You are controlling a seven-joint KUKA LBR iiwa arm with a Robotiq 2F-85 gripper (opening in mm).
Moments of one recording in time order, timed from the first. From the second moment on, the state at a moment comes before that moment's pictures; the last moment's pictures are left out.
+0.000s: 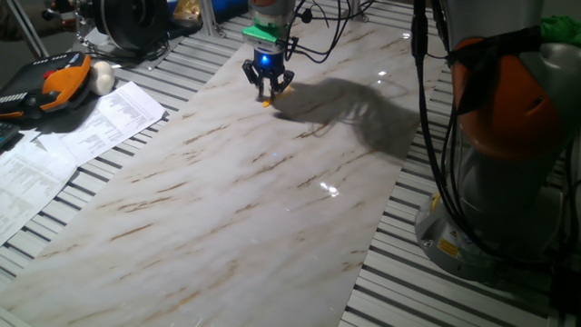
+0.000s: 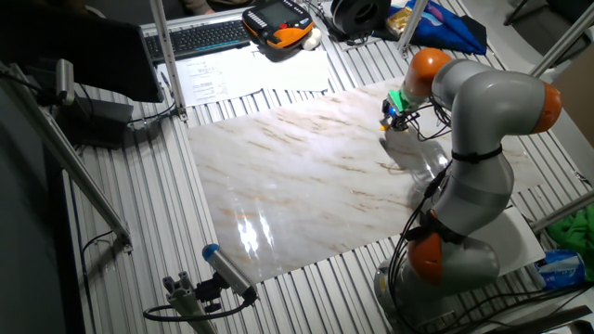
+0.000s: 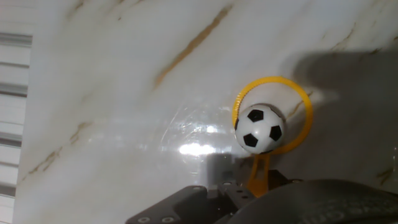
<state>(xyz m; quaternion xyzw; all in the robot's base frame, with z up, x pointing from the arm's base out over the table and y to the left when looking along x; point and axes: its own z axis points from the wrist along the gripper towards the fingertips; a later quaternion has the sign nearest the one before) 0.572 -0.199 0.030 0.65 0.76 0.04 0.06</state>
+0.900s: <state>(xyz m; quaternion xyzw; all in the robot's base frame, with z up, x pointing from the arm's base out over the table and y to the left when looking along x) 0.571 -0.199 0.023 0.65 0.76 0.03 0.06</state>
